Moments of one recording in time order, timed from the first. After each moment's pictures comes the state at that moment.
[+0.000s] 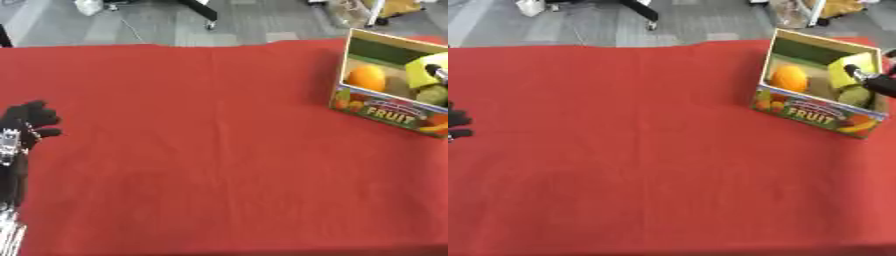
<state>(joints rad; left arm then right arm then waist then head) -0.19 0.26 -0.06 -1.68 0.04 -0.12 0.06 -0.64 -0.82 0.01 -0.68 0.45 -0.13 -0.25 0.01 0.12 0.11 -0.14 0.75</state>
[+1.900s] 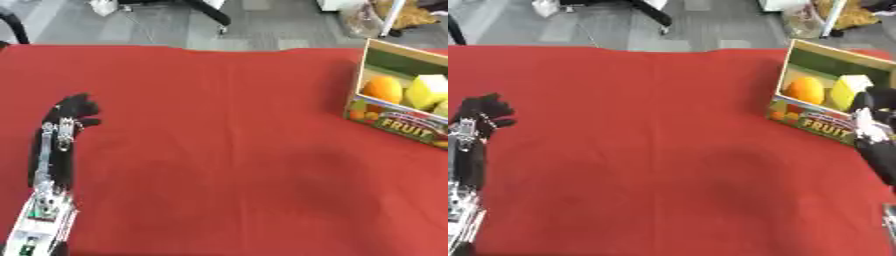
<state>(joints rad) -0.17 0.18 -0.03 -1.66 -0.02 -0.19 0.19 -0.01 -0.26 -0.05 -1.96 0.15 -0.06 -0.30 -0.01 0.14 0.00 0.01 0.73</state>
